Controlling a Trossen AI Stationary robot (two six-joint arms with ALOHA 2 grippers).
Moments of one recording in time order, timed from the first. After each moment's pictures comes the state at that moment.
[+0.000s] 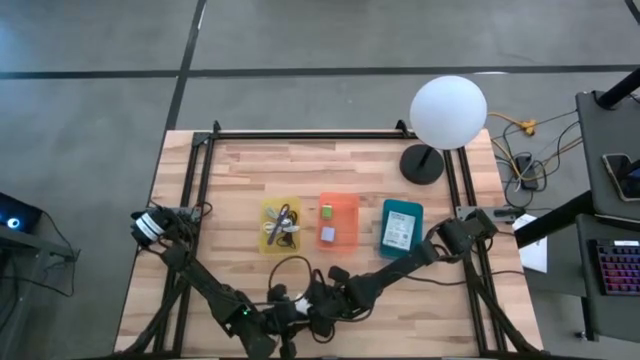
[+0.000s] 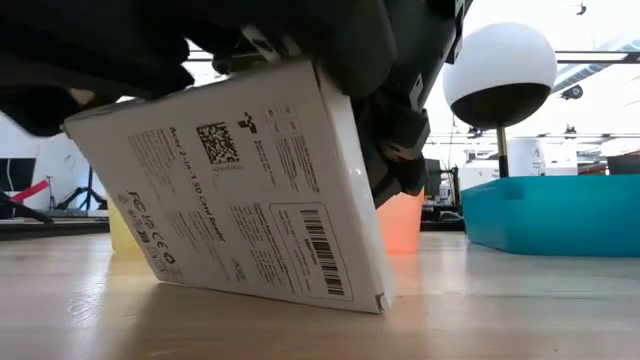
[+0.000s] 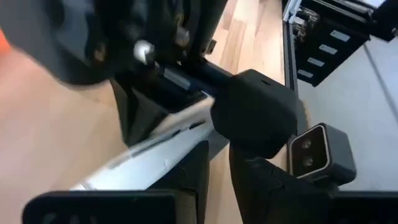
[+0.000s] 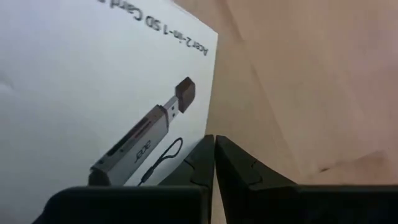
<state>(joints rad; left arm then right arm) -0.77 1.90 1.14 0.05 -0.71 -0.91 0.52 2.33 1.78 -0.60 0.19 0.88</state>
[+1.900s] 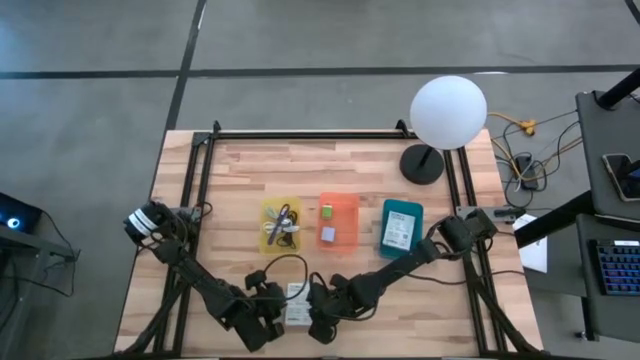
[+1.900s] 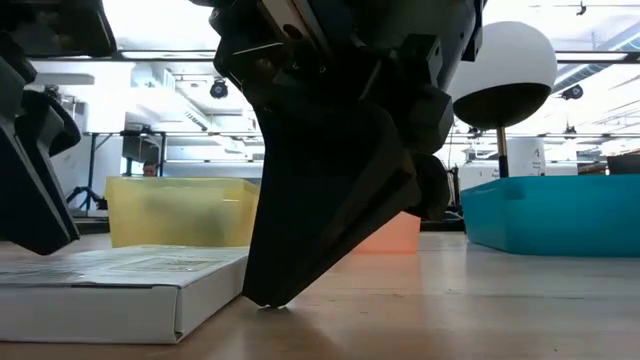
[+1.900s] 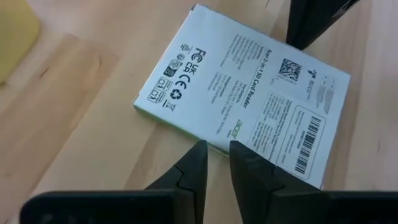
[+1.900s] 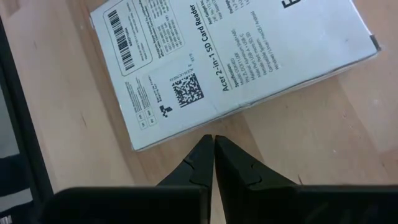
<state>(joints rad) -0.81 1.83 1.06 -0.38 -0.56 -1.17 0.50 2.31 1.71 -0.48 0.11 0.98</state>
